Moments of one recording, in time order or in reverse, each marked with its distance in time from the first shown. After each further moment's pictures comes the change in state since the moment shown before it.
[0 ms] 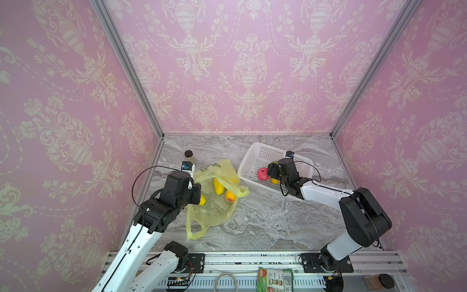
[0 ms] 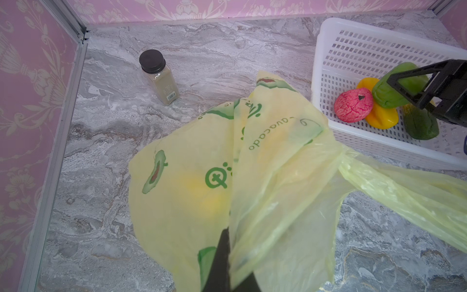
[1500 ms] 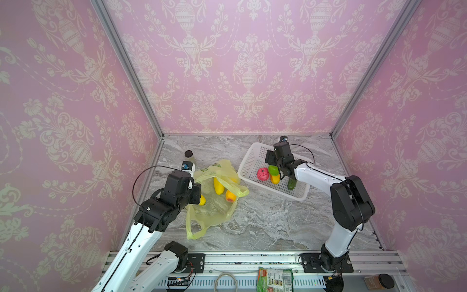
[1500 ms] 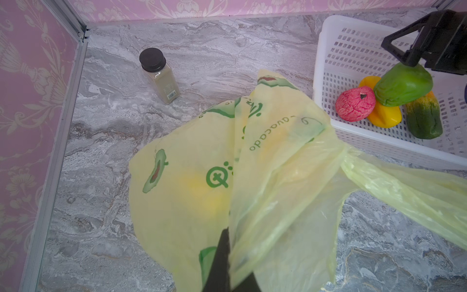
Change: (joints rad) left arm 0.000 0.008 -0.001 0.000 -0.002 0.000; right arm -0.079 0.238 0.392 -0.255 -0.002 -0.200
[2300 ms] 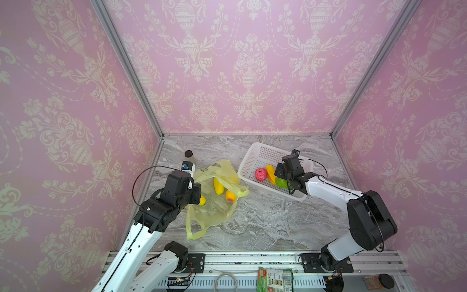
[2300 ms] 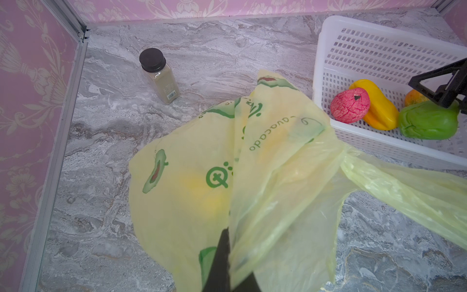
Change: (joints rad) left arm 0.000 -0.002 0.000 0.000 0.000 0.000; right arm 0.011 -0.305 -0.323 -0.032 0.071 0.139
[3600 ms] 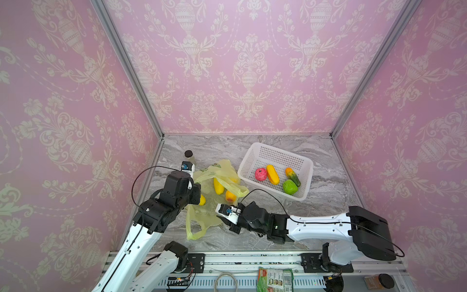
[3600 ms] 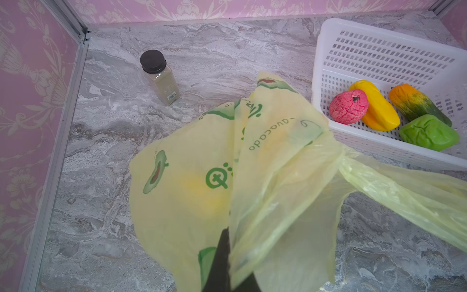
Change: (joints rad) left arm 0.000 -0.007 0.000 0.000 0.000 0.000; right arm 0.850 0.063 -0.030 0.486 -0.203 -0.772
